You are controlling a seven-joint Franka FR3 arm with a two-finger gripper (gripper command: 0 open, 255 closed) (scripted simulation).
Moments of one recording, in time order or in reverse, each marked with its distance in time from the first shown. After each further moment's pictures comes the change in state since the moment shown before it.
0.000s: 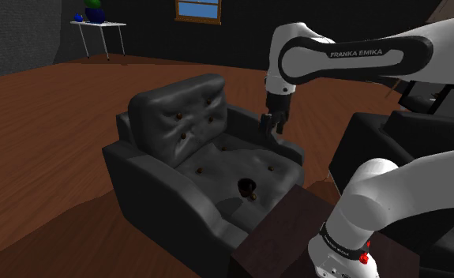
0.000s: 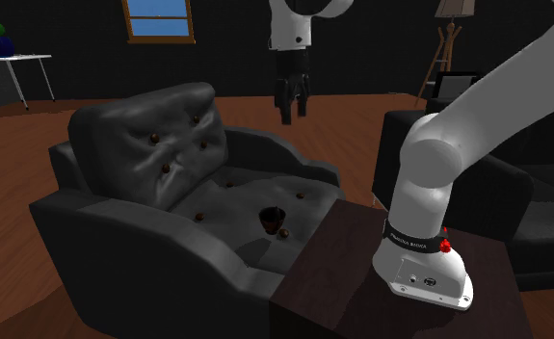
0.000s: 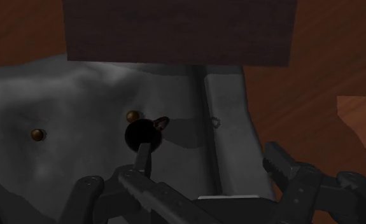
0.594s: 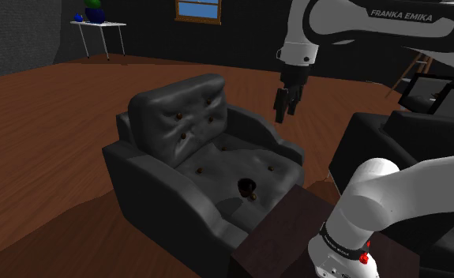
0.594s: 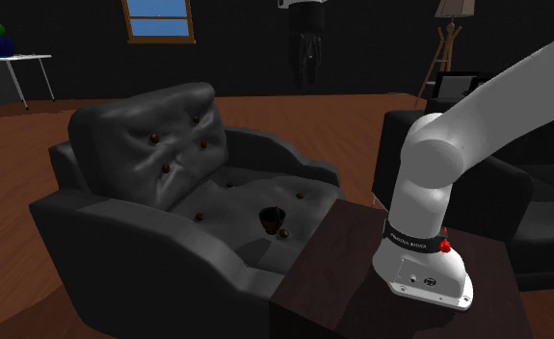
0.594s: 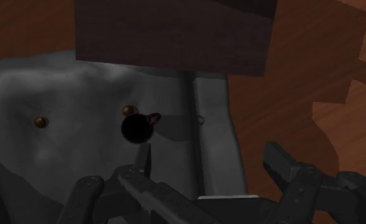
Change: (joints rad) arm 0.022 -0.079 -0.029 0.173 0.010 -0.227 -0.059
